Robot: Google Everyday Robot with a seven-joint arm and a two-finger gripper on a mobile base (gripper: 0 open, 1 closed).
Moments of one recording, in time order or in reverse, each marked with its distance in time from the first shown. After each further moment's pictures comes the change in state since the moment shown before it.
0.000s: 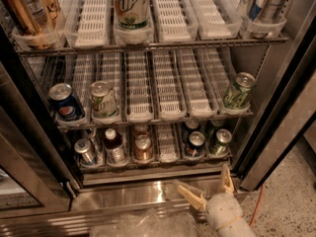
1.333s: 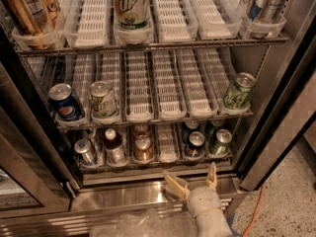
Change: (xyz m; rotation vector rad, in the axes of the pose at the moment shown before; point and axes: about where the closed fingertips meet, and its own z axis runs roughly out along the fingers) arm 0.050 -0.006 0.046 0.148 0.021 0.011
